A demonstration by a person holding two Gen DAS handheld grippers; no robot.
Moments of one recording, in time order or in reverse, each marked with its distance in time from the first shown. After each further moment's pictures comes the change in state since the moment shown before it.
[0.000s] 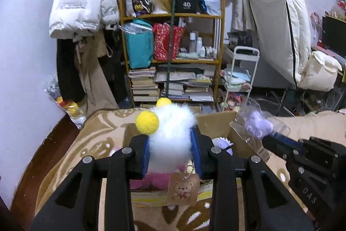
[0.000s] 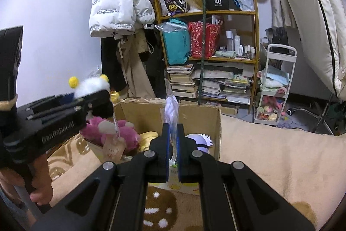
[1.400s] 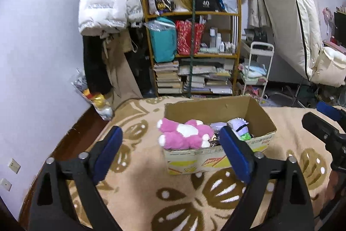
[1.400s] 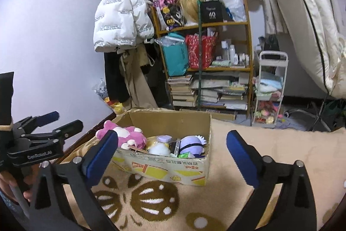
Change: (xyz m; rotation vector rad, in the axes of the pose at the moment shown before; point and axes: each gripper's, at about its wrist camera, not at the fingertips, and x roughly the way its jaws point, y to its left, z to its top) left arm -0.092 0.026 -0.026 -0.012 0.004 0.156; right arm -0.074 0.000 -0.003 0.022 -0.082 0.003
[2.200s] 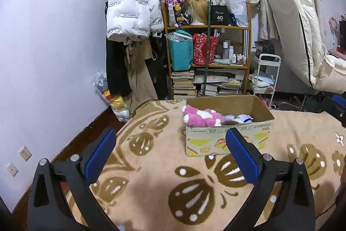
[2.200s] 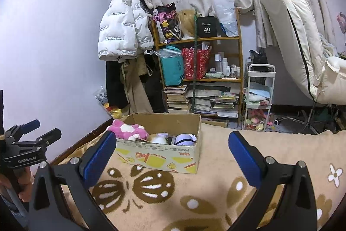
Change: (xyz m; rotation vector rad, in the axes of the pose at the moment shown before) left arm -0.079 0.027 -0.042 -0.050 -0.069 0.088; right arm -0.080 0.008 -0.013 -0.017 -0.070 -0.040
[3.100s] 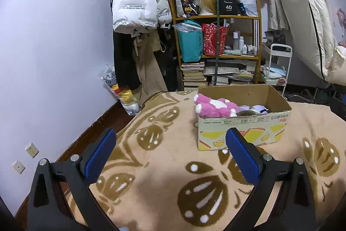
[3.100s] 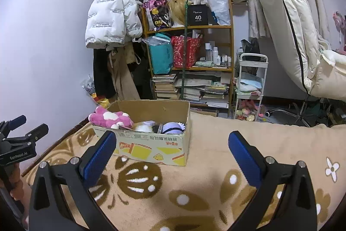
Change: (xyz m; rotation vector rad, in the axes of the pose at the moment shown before) left arm 0.030 -0.002 -0.014 0.015 0.048 0.070; right arm 0.033 -0.003 -0.017 -0.001 0.072 -0.074
